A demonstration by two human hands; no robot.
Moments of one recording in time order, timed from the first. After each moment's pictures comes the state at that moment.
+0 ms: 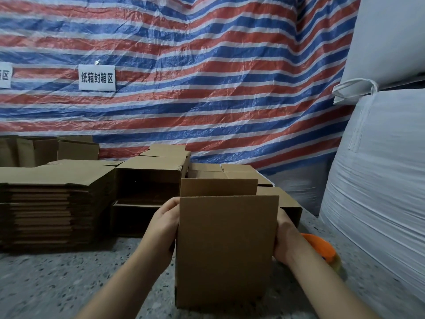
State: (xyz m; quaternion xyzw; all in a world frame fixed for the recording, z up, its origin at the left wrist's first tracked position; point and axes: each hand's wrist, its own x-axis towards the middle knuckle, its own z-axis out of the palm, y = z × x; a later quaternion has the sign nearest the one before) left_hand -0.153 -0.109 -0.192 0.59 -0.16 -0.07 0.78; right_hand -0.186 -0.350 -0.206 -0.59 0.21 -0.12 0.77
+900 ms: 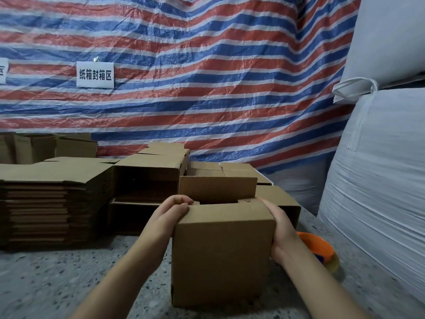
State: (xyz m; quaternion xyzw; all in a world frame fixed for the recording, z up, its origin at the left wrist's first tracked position) left_hand -0.139 -0.106 -0.204 0.66 -0.22 -0.03 0.72; right_hand -0.194 -0.343 -0.210 -0.57 0.05 -0.14 0.81
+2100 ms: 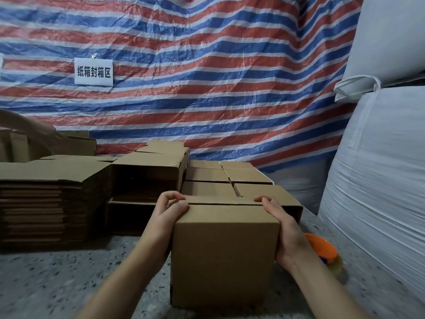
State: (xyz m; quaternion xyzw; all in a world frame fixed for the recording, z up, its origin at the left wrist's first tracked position) left_hand -0.136 -0.113 -0.205 0.60 -0.18 -0.05 0.78; right_hand -0.205 -0.348 -0.214 -0.59 -0.03 -0.15 0.79
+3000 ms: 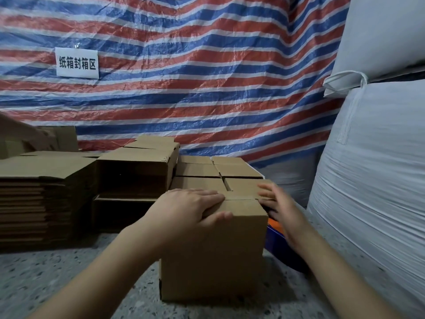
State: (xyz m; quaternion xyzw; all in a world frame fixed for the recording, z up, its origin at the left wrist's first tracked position) left_hand -0.149 -0.140 -0.162 0.87 -0.45 0.19 0.09; right_hand -0.207 -0.376 -0.198 -0.78 0.09 -0.25 0.57
